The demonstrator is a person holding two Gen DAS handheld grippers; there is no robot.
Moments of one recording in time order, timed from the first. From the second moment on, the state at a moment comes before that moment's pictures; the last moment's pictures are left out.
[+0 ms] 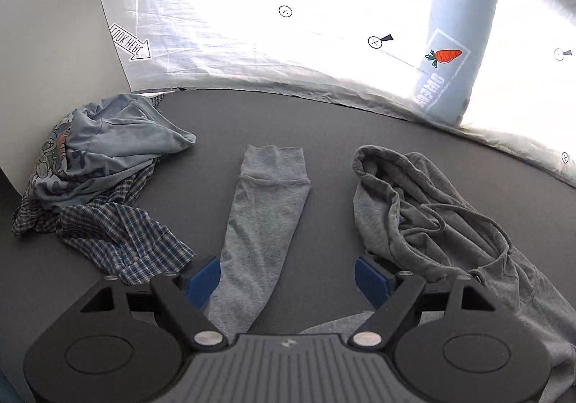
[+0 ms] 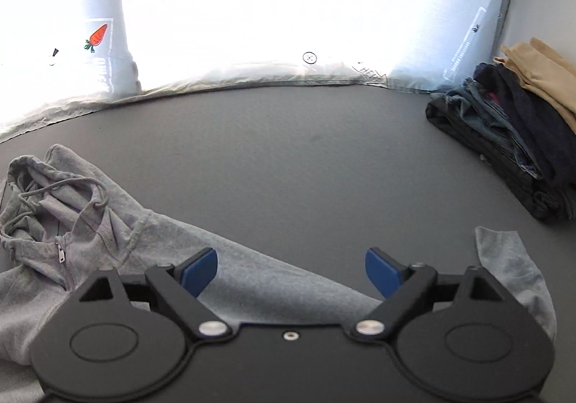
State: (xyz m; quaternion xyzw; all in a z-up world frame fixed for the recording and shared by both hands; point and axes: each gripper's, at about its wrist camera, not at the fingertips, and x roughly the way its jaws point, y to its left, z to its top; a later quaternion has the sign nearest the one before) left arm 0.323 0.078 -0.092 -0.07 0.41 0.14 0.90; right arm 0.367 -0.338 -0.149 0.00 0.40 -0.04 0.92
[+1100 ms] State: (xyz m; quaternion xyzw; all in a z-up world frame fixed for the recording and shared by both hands) left arm 0.570 0.066 -0.190 0.07 0.44 0.20 0.87; right arm 0.616 -0.226 -0.179 -0.25 0.30 0.01 0.92
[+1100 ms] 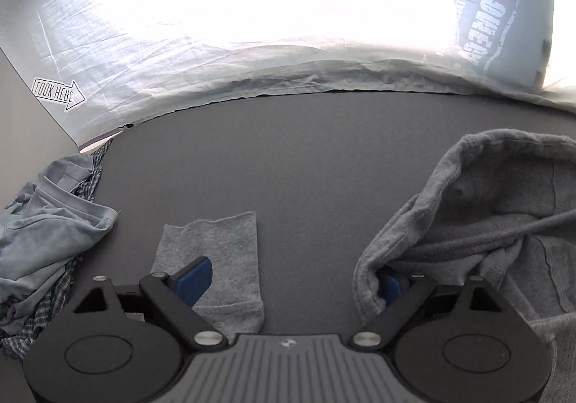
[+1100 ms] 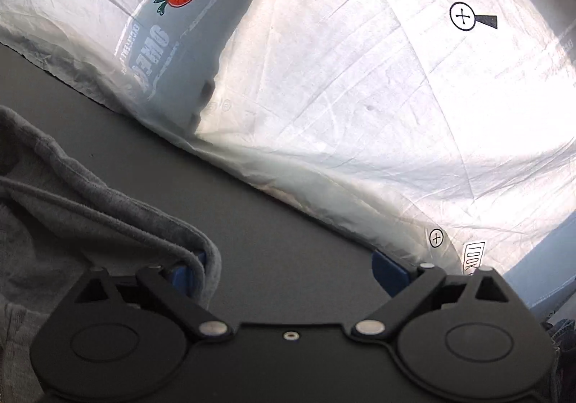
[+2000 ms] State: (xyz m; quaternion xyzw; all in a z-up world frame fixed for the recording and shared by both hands) left arm 0.465 0.055 -0.147 0.01 0.46 0.08 0.88; right arm 0.487 -0.278 -0.167 -0.05 0.40 -0.02 0.91
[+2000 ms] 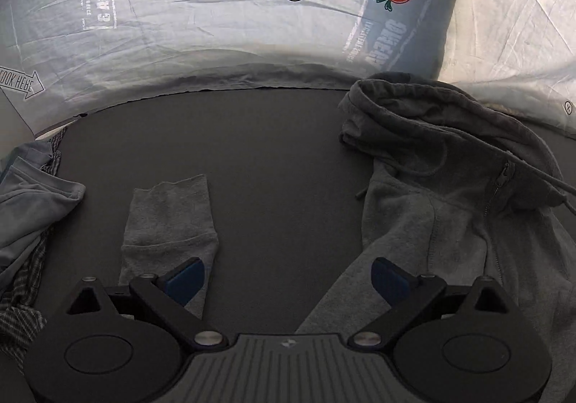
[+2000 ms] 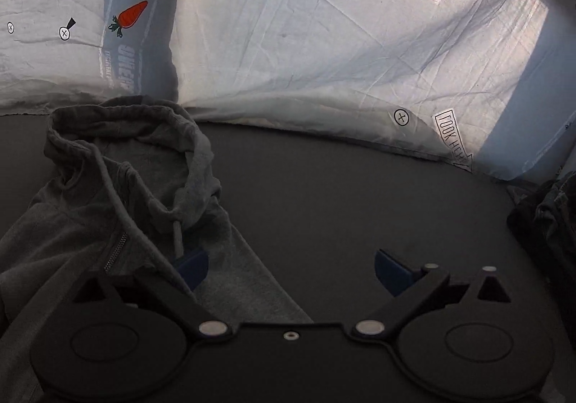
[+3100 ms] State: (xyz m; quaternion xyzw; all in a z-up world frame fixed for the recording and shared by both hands) left arm 0.231 0.086 -0.210 -0.05 0.49 0.09 0.86; right arm 0.235 -0.261 -0.220 0.02 0.53 0.11 0.84
